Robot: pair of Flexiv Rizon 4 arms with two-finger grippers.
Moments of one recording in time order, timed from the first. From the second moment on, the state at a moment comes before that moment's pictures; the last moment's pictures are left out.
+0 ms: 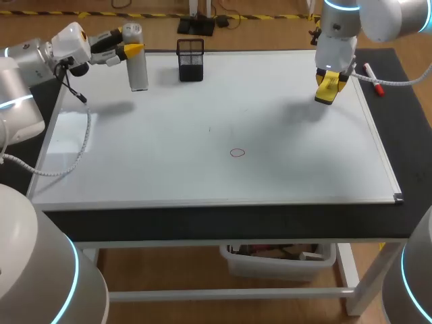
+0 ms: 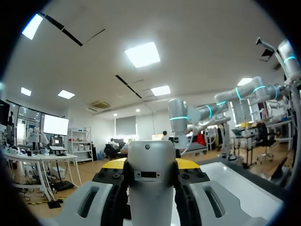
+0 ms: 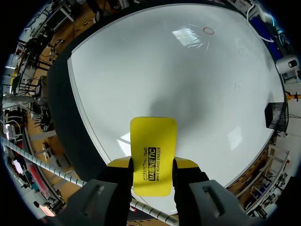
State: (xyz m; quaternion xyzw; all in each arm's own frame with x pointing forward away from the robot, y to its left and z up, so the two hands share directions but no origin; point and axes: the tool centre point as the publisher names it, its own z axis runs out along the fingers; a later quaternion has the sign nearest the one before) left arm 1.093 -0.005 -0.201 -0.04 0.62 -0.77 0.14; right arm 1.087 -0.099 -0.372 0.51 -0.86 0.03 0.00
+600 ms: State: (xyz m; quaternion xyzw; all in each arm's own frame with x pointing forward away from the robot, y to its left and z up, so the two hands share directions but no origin) left arm 1.018 -0.065 -0.192 0.03 0.61 -0.79 0.07; right arm 1.087 -0.099 -0.372 0.51 -0.86 0.03 0.00
